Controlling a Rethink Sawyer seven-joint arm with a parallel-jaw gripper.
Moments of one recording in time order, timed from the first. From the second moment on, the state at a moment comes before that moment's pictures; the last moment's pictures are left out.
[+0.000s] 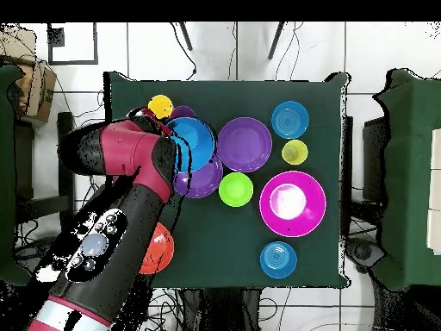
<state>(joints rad) 0.43 -0.27 -0.71 1.21 0.46 0.49 2.44</state>
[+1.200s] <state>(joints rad) 0.42 -0.20 -0.73 1.07 0.45 0.49 2.44</state>
